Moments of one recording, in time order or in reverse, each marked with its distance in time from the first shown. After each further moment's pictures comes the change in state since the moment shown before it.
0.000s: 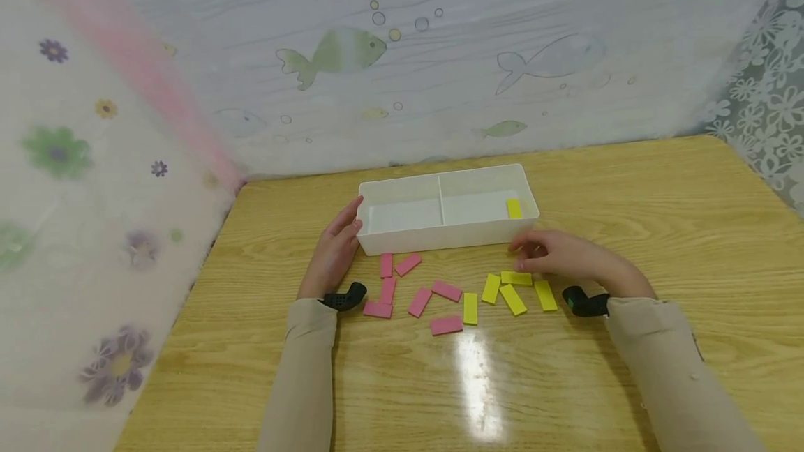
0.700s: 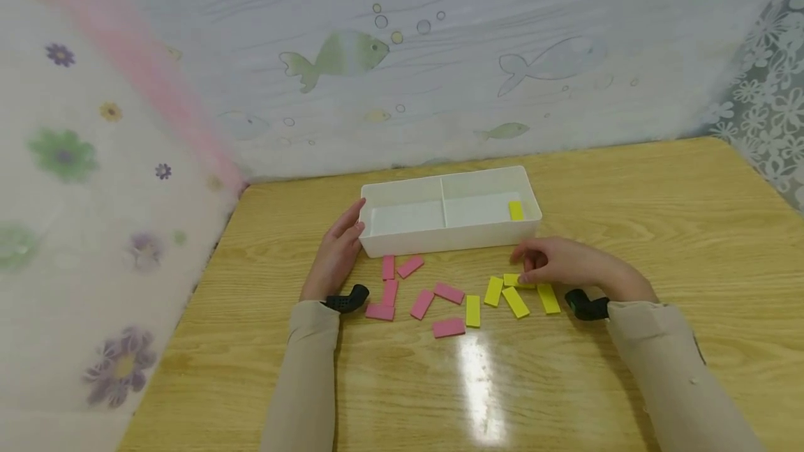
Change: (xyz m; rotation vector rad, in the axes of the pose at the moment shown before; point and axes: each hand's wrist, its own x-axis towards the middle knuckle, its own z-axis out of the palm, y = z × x) left_hand 0.001 -0.002 -0.001 -0.011 0.001 0.016; right_hand -0.001 -0.002 0.005 -0.054 -0.039 -0.031
